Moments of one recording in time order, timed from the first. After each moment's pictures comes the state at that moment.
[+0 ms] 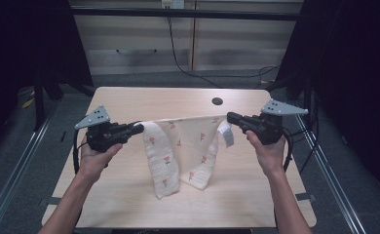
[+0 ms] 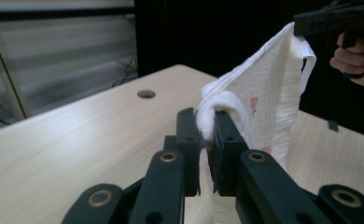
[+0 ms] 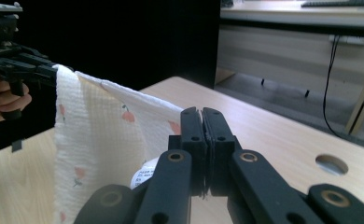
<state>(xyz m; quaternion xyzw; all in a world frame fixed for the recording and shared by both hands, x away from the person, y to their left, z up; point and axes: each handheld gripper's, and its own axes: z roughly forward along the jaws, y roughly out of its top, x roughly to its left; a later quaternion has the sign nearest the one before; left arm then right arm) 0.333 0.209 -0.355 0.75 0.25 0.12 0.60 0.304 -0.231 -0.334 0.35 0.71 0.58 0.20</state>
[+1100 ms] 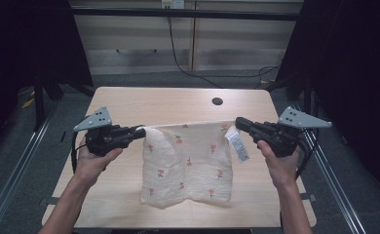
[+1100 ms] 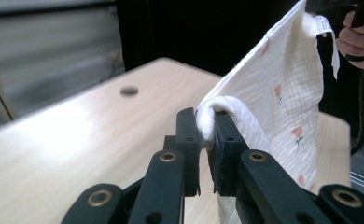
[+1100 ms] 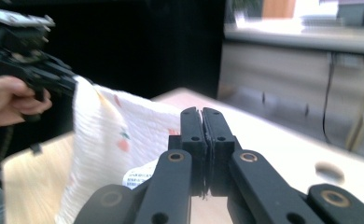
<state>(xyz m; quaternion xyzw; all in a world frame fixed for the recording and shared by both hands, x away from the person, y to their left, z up) 0.323 0.198 -0.353 0.79 0.24 0.10 0.56 0.262 -0.241 -0.320 0.33 0.70 0.60 0.22</state>
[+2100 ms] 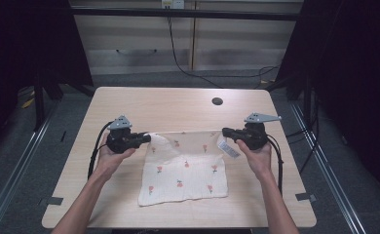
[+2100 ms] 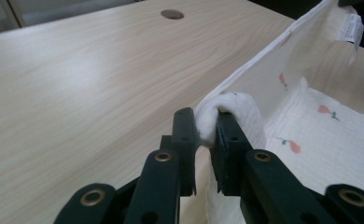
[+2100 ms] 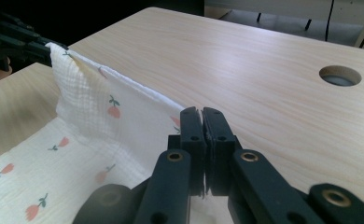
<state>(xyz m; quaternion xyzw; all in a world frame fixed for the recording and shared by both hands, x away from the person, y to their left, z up) 0.384 0.191 -0.451 0.81 0.31 0.09 0.49 0.345 -0.235 -0.425 0.41 0.75 0.49 0.15</state>
